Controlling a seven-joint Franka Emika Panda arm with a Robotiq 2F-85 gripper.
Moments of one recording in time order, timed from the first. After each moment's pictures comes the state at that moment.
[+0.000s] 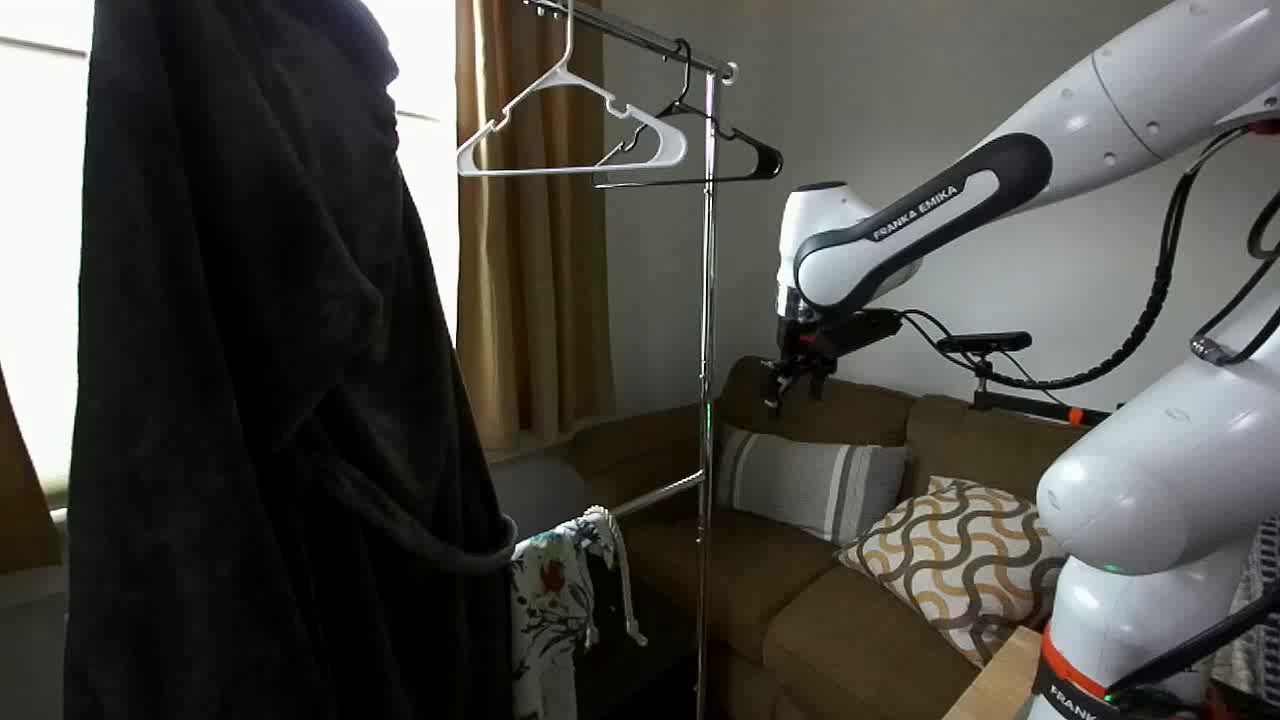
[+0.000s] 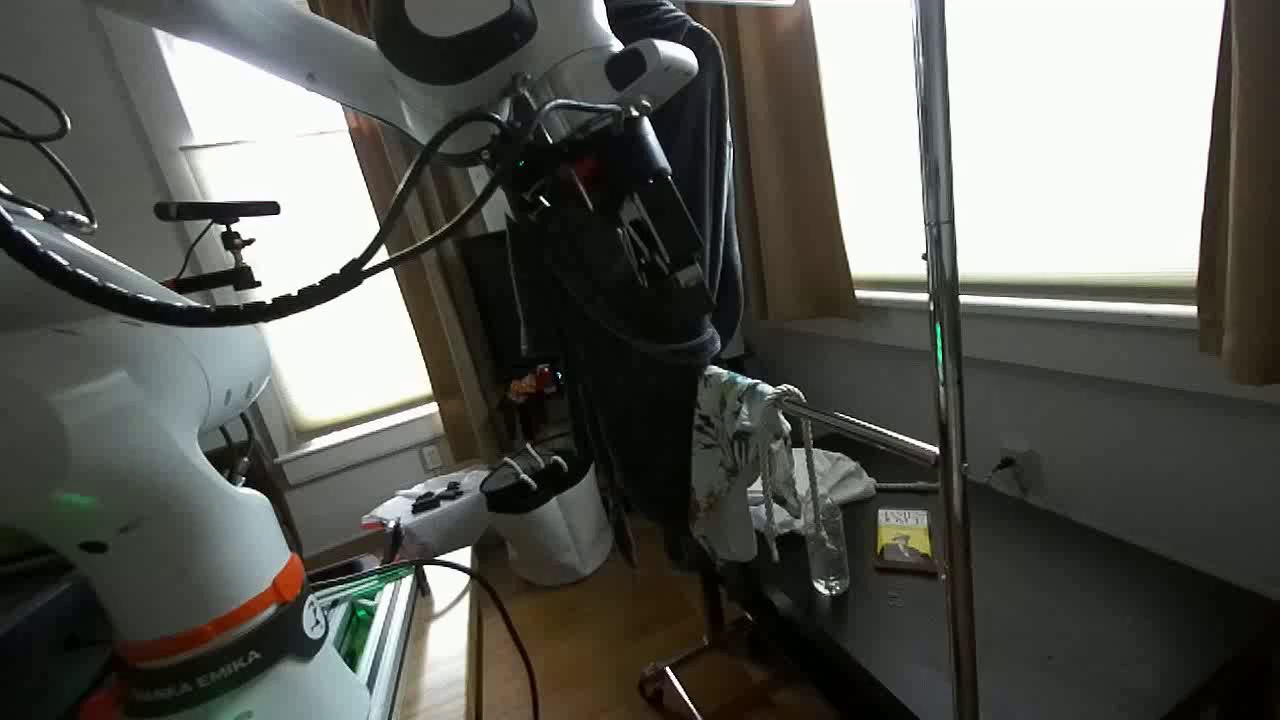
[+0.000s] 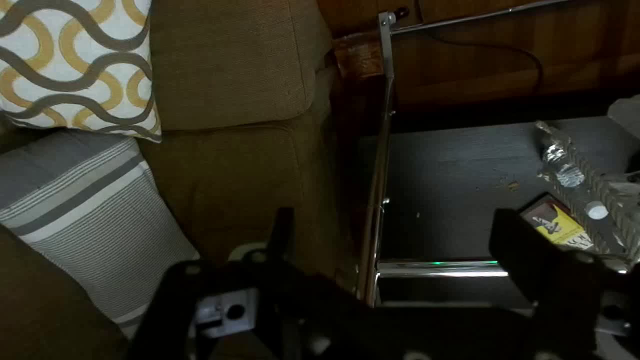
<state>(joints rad) -0.12 -0.56 0.08 -2.62 -0.22 2.28 0.14</state>
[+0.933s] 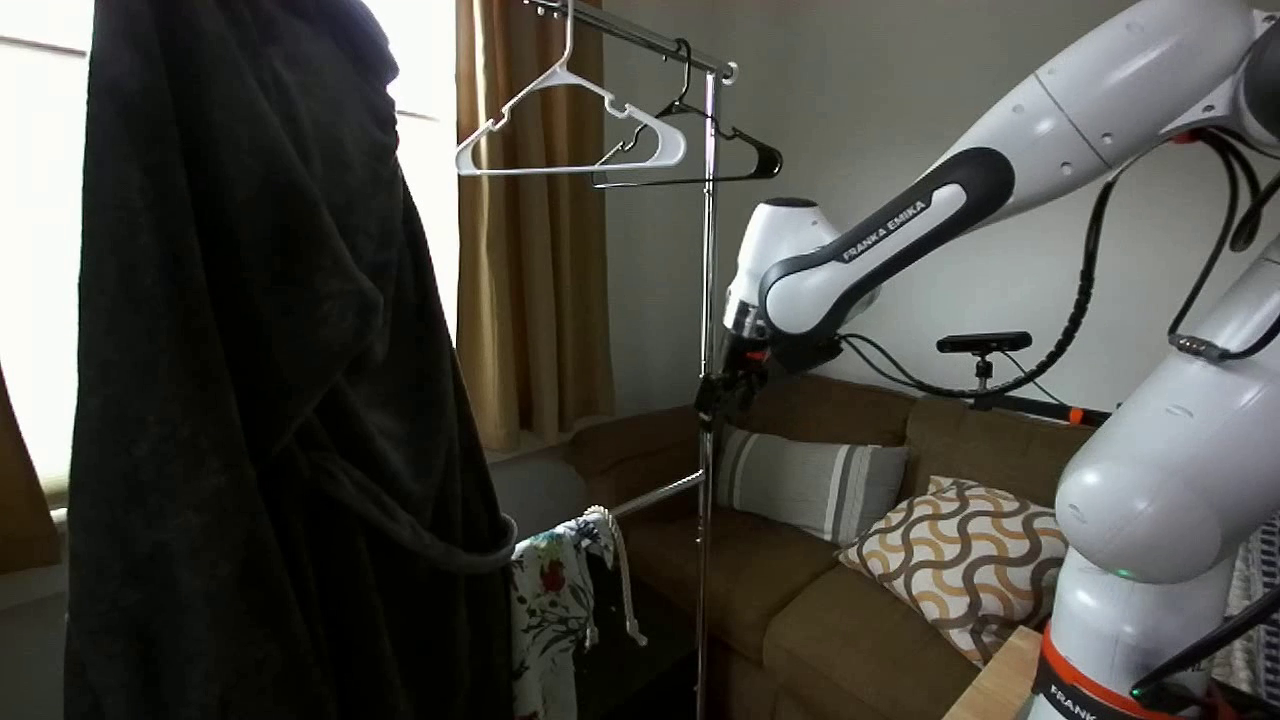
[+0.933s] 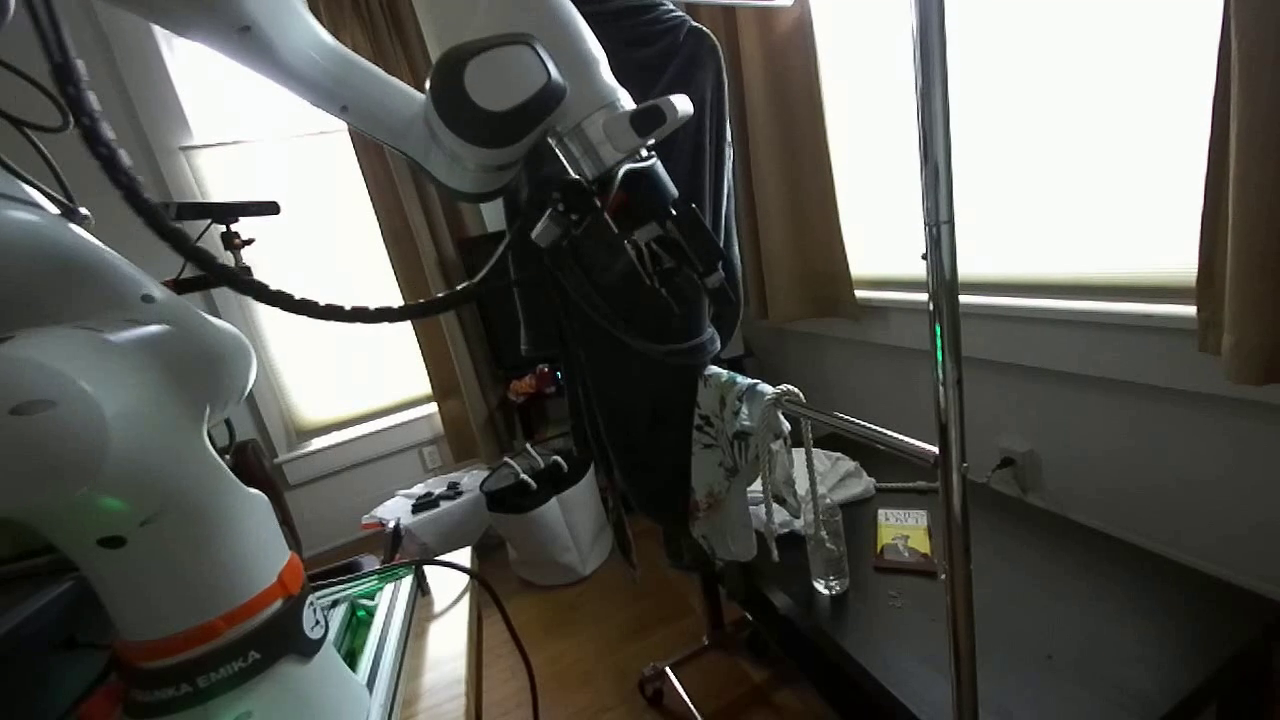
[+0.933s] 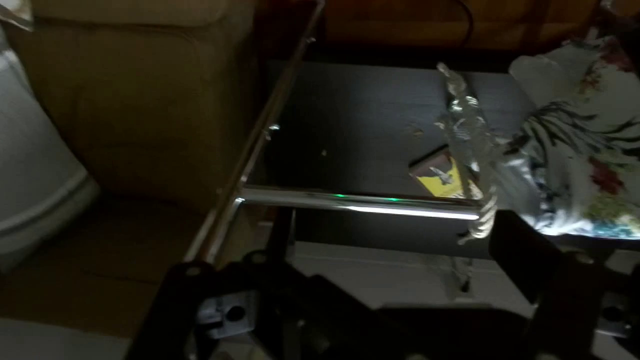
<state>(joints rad) 0.03 -0.43 0.11 -2.61 -0.16 2.55 0.12</state>
